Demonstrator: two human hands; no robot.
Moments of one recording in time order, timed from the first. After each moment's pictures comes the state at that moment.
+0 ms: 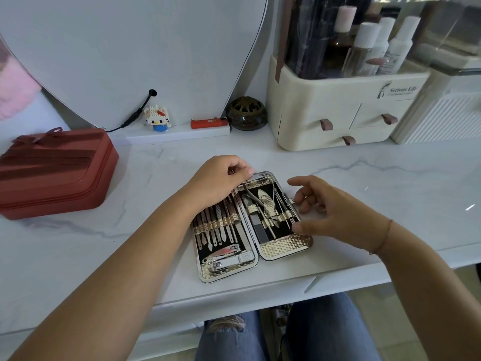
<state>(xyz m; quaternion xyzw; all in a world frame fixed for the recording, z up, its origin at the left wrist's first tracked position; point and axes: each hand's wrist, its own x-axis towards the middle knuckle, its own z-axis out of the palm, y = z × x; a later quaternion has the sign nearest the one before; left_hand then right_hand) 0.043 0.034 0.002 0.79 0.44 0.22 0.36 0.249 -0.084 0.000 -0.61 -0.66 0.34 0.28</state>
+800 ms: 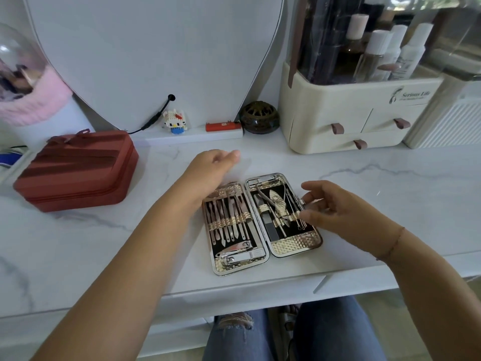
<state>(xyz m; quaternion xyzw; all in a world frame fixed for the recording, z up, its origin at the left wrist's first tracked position) 0.013 0.024 0.022 0.67 0.52 0.28 0.44 0.237 -0.090 0.003 -0.63 -0.61 0.35 0.33</state>
